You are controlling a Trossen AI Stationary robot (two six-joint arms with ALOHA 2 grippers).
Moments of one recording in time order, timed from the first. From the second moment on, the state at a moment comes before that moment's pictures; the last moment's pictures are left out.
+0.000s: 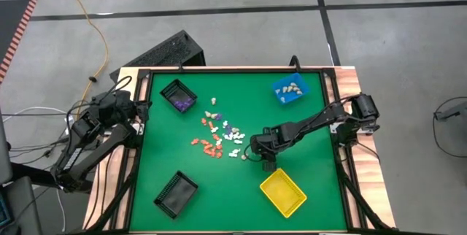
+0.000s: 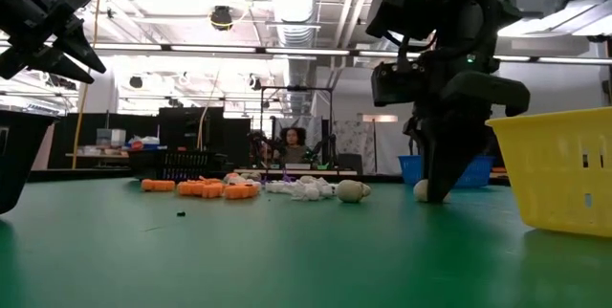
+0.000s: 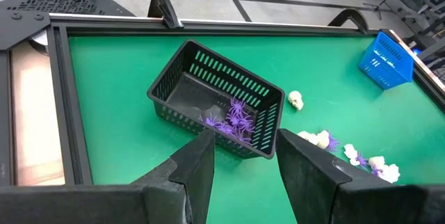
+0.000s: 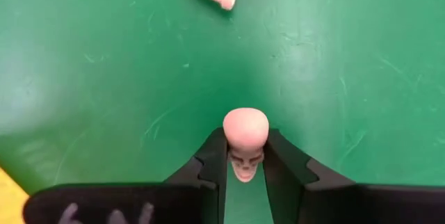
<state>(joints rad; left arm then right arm) 0.86 0.04 0.54 -0.93 -0.02 -0.48 0.14 1.75 0.98 -0.48 0.03 0.23</state>
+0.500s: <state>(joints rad) 0.86 0.04 0.54 -0.93 -0.02 -0.48 0.11 1.64 0.98 -0.46 0.07 0.33</state>
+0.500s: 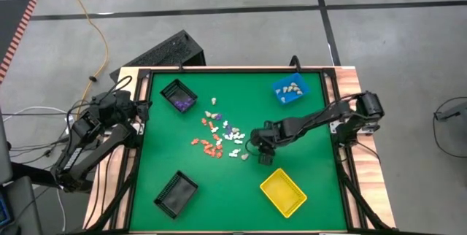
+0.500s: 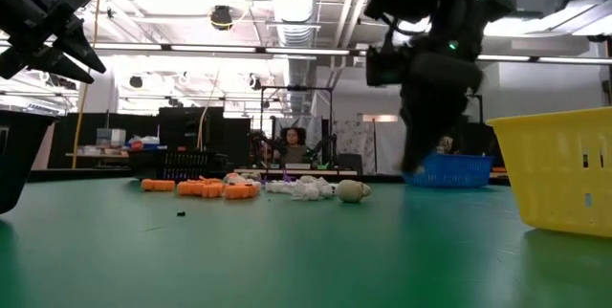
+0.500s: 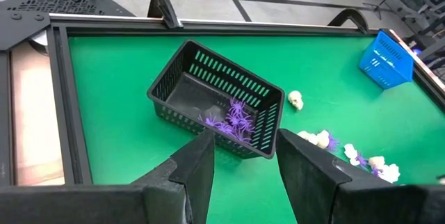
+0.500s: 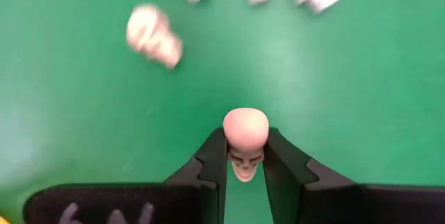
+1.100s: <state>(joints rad) 0.86 0.04 0.54 -0.93 -0.02 -0.48 -0.21 1.38 0.98 -0.81 0.26 0.60</state>
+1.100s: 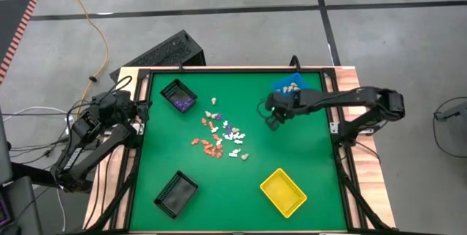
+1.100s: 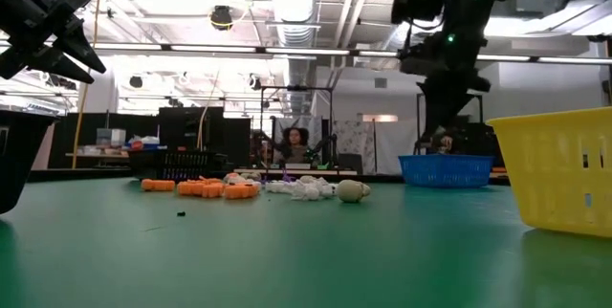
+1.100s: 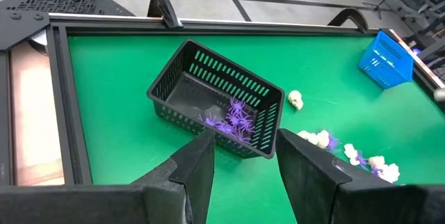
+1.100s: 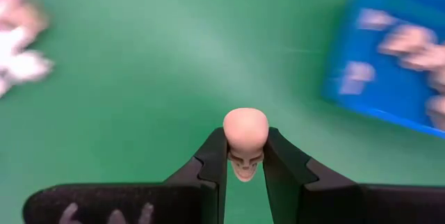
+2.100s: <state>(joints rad) 0.86 0.04 0.54 -0.93 -0.02 -0.48 -0.66 1.36 0.98 -0.64 0.20 0.47</state>
